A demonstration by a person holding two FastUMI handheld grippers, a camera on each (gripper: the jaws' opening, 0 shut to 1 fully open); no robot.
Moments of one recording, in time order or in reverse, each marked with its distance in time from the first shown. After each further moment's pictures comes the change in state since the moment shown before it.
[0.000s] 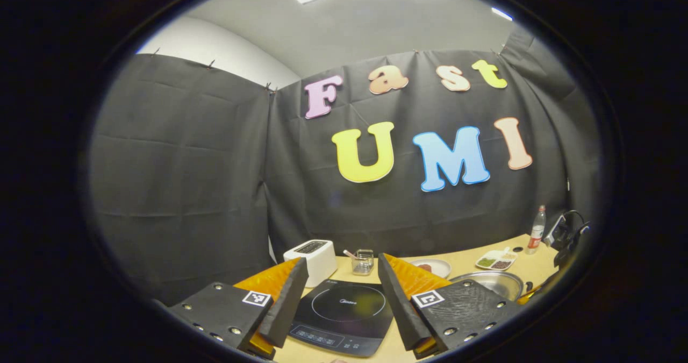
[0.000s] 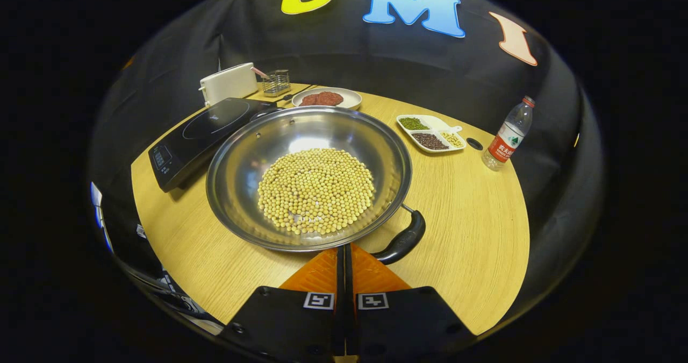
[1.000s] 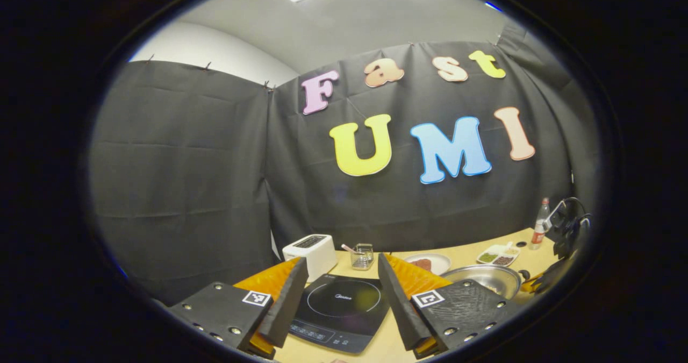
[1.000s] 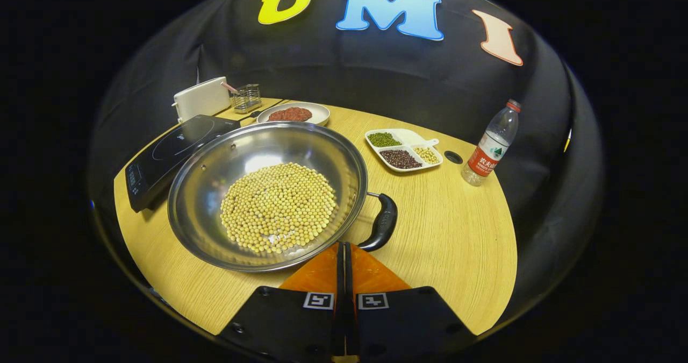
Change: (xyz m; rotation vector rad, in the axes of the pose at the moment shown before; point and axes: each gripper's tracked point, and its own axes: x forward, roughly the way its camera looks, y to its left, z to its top) left arm 0.002 -0.039 -0.008 0.032 0.022 0.026; right arm 0.034 -0.056 0.037 0.034 -0.106 -0.081
